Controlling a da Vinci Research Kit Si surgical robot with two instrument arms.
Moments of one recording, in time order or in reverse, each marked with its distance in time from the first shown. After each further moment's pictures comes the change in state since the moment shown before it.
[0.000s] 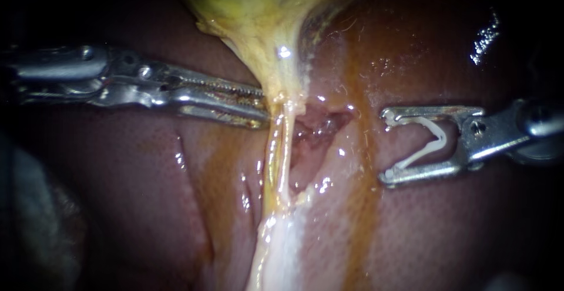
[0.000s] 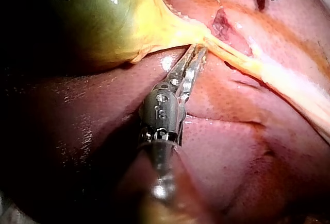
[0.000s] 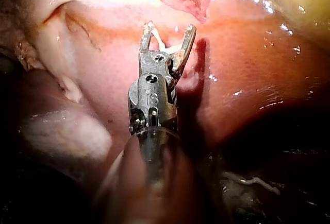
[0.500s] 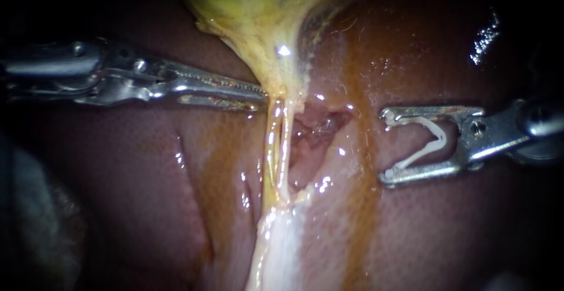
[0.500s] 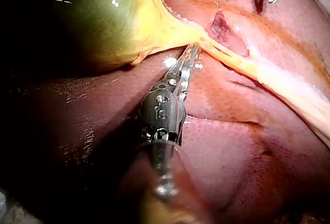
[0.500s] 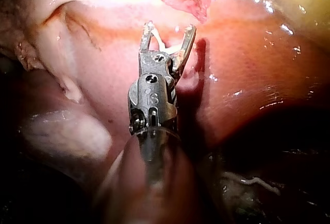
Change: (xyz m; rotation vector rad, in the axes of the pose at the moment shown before) right arm 0.000 0.000 0.000 0.000 0.000 0.000; left arm 0.001 0.001 -0.002 -0.034 -0.037 -0.009
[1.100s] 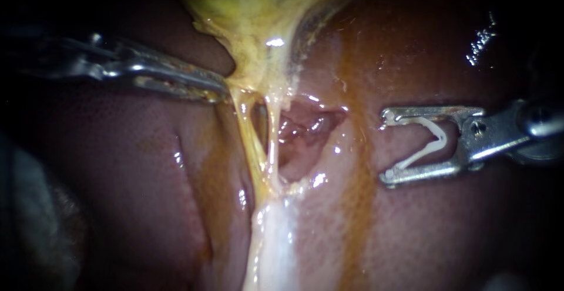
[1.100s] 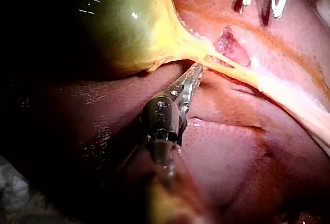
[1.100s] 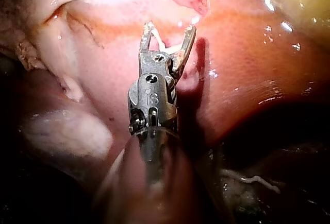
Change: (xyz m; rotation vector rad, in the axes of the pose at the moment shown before) right arm 0.000 0.000 0.000 0.000 0.000 0.000; left arm 0.004 -0.002 -0.009 -0.078 -0.036 -0.052
